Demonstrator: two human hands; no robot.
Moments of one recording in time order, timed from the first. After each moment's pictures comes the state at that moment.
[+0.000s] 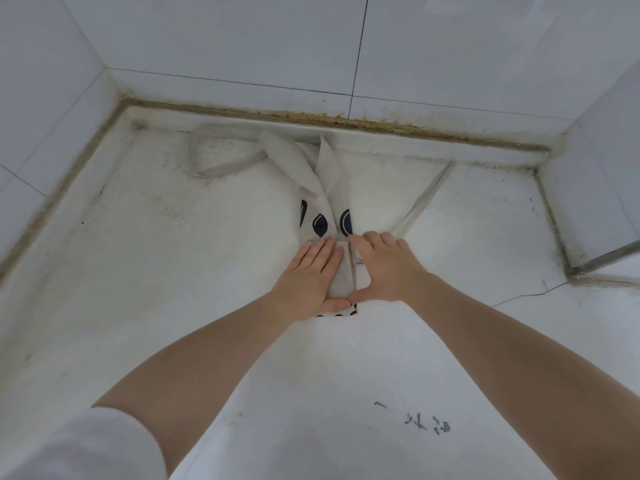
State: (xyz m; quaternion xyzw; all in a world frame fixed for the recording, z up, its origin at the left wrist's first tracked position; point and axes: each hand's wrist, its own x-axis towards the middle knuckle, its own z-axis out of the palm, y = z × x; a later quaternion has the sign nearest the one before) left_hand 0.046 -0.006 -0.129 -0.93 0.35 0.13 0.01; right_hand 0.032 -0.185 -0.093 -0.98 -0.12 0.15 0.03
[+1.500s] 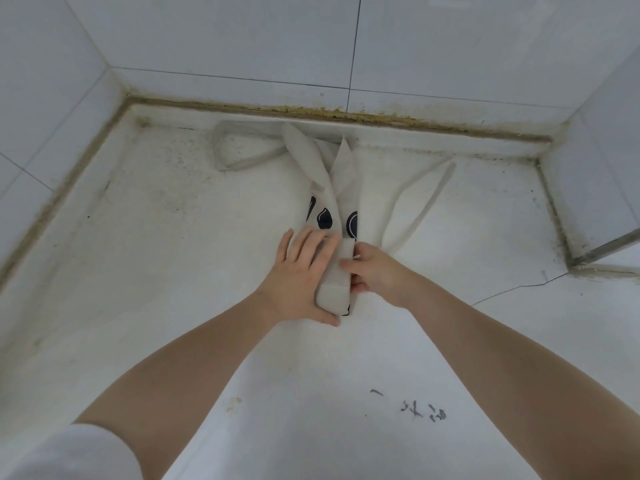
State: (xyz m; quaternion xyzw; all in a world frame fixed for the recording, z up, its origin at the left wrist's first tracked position) left_hand 0.031 0.012 -0.128 -0.93 0.36 -0.02 -0.08; right_hand 0.014 -0.160 -0.082 -0.70 0.11 0.28 0.65
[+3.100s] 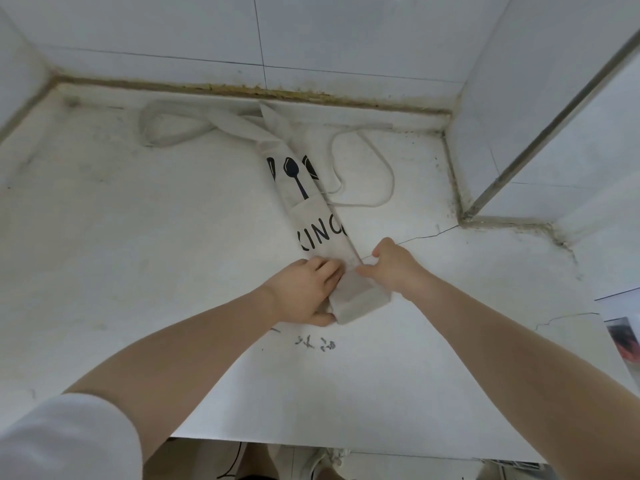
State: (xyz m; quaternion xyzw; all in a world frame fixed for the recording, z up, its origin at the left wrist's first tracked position) left_hand -0.064 -0.120 -0.129 -0.84 0.55 -0.03 0.00; right_hand -0.091 -0.305 -0.079 -0.89 0.22 0.22 0.35
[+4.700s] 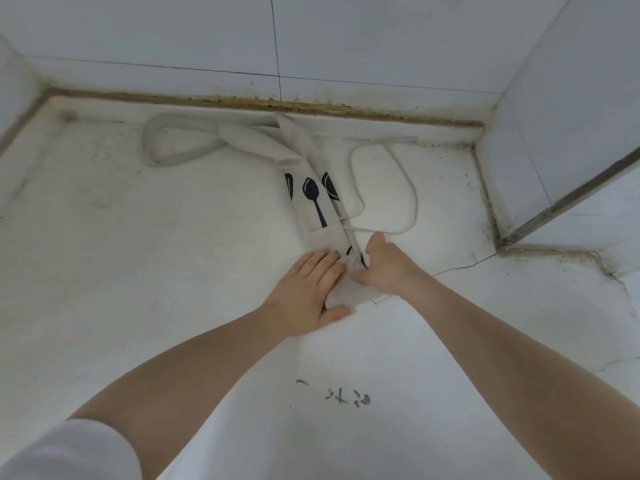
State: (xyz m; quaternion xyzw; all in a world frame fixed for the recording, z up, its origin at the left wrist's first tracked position) left_hand -0.011 -0.096 -0.151 -0.89 0.44 0.01 -0.10; right_hand -0.017 -0.270 -0.081 -0.92 0.15 0.25 0.26
